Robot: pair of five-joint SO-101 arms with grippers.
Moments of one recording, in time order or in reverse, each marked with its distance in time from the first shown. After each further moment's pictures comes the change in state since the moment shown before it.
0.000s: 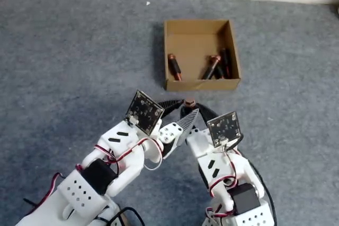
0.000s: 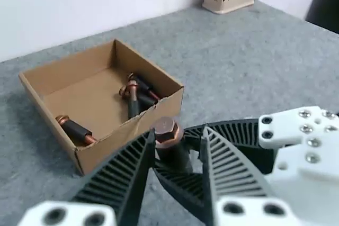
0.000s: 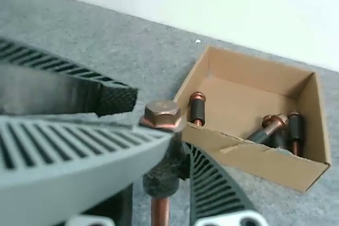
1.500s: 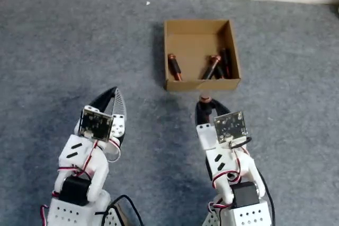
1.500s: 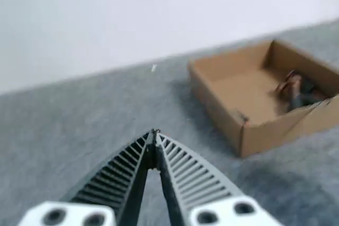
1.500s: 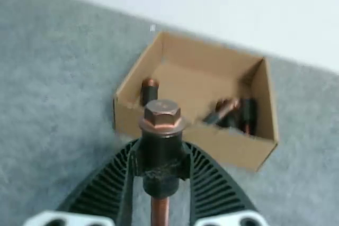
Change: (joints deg) left arm -31.9 -35.9 22.1 7.2 -12.4; right arm 9.4 0.0 7.4 -4.3 6.0
